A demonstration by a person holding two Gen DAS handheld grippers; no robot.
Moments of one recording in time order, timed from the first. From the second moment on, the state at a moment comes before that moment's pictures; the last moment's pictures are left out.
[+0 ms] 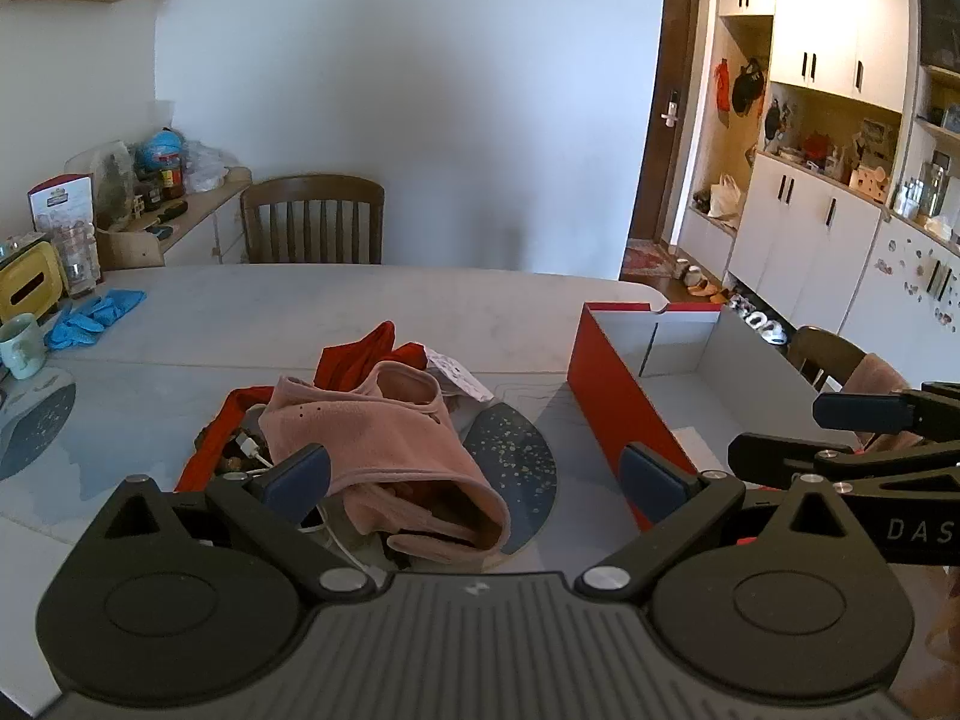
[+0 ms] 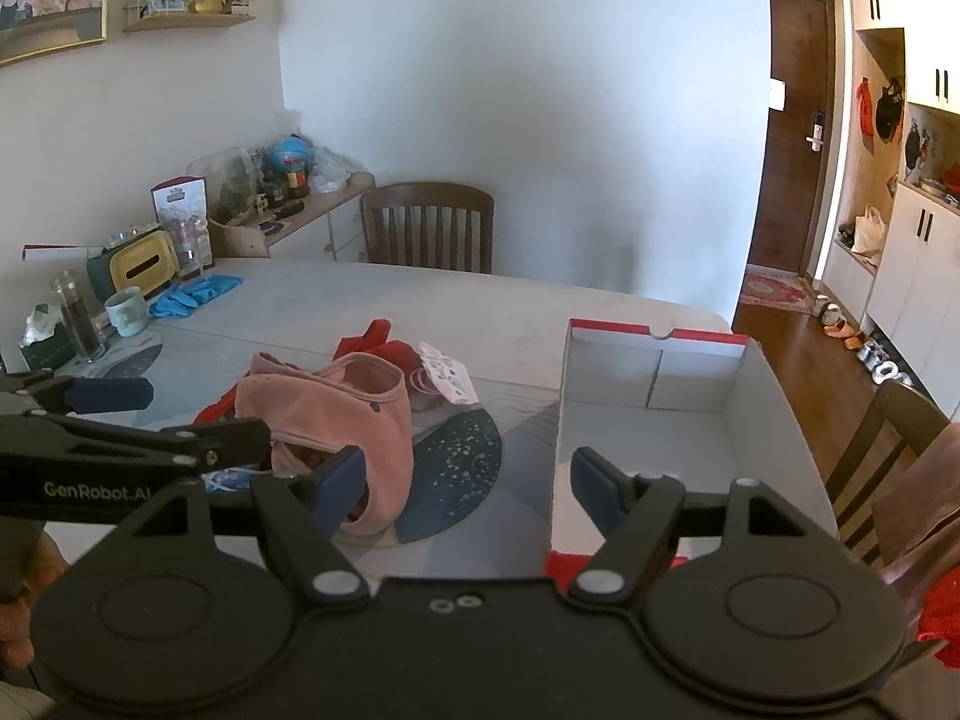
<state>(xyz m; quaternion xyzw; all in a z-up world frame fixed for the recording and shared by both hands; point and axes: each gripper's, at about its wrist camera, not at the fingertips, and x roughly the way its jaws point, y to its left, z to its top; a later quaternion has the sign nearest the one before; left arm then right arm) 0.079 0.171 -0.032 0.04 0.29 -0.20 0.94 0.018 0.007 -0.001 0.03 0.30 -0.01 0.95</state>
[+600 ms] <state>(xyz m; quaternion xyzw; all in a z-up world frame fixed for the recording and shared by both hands) 0.118 0.189 -0.023 0.06 0.27 -0.26 0.93 0.038 0.030 0.008 0.04 0.28 -0.07 0.96</state>
